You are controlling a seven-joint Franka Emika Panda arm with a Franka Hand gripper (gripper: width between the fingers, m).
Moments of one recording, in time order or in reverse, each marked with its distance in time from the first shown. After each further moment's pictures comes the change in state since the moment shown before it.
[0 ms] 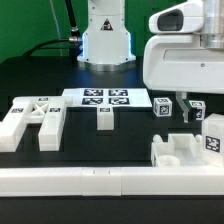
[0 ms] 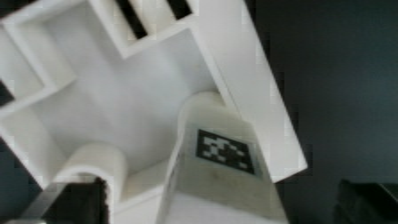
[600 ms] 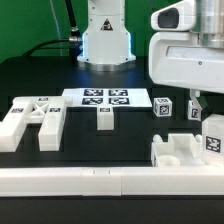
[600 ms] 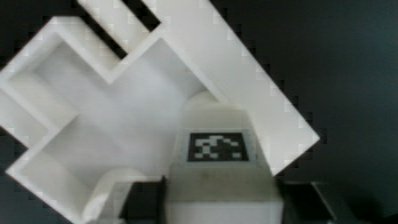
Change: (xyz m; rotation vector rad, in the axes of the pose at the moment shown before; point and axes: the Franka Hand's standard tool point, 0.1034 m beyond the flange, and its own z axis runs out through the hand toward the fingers) arm 0.001 0.000 -0.001 0.000 -0.004 0.421
